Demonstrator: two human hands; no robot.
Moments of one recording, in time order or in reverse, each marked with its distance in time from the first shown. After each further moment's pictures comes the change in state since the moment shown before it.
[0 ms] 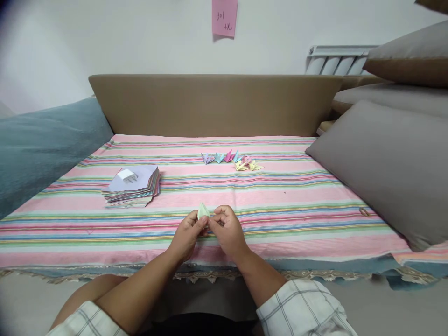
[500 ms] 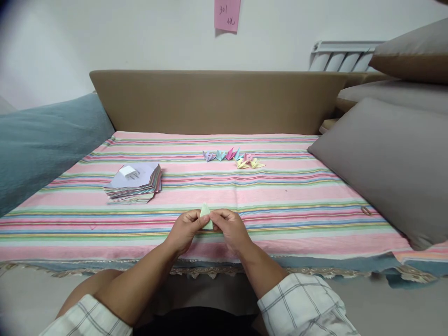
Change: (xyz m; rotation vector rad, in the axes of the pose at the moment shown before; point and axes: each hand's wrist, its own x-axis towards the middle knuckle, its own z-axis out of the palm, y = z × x) left_hand 0.002 0.010 -0.008 0.102 -0.048 0.017; right_hand 0.003 0.002 -0.007 -0.018 -0.022 0.117
